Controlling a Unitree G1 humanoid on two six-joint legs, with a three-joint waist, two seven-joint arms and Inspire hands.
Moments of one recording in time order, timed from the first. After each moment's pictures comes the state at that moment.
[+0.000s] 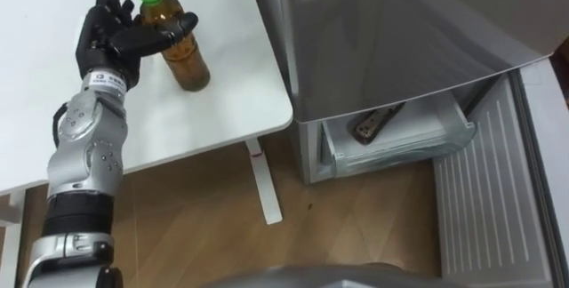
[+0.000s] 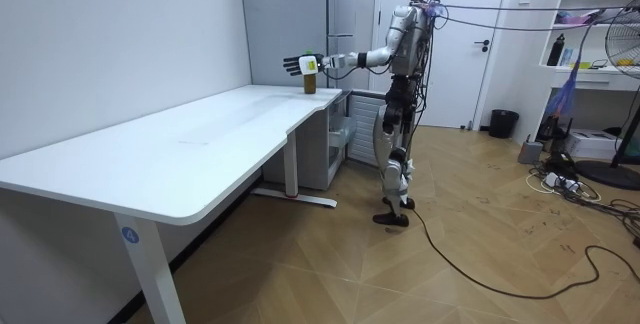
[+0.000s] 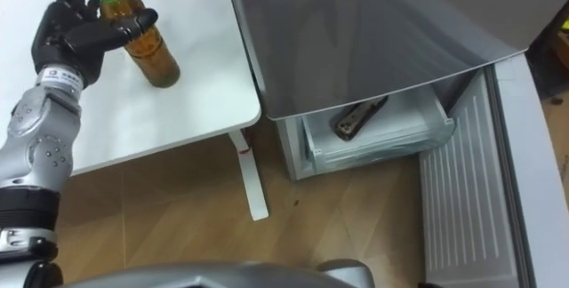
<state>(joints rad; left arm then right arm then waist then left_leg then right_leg) -0.17 0.32 0.17 0.30 -0.56 0.08 -0.01 0.12 -0.27 -0.14 1.28 -0.12 0.09 0.04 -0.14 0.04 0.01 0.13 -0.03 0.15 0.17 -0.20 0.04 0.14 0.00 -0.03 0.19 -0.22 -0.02</state>
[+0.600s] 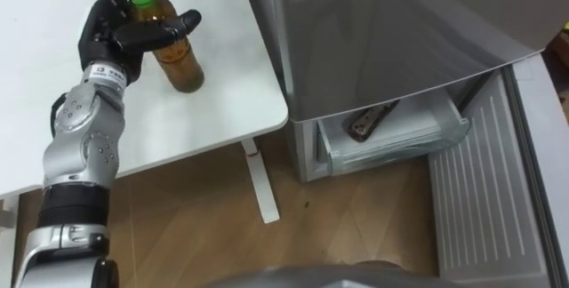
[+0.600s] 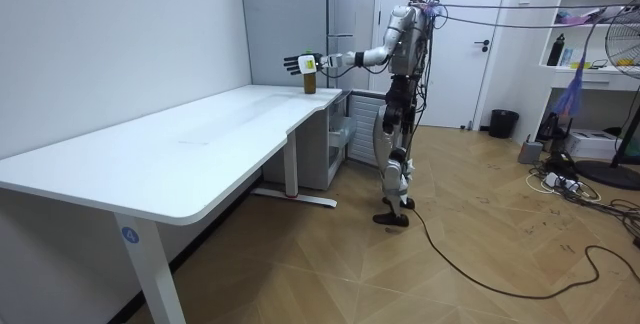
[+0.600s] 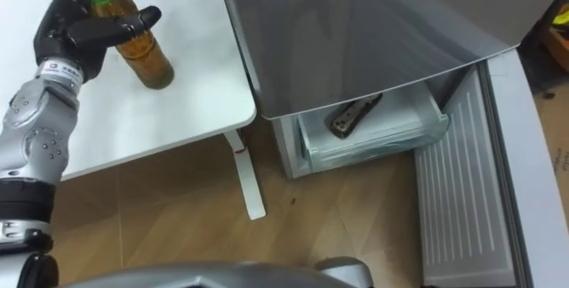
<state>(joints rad) -0.22 0.34 0.14 0.35 -0.54 0.11 -0.06 0.12 -0.27 -0.14 1.28 -0.13 0.11 0.03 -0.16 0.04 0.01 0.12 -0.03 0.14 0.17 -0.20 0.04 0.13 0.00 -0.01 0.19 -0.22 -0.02</state>
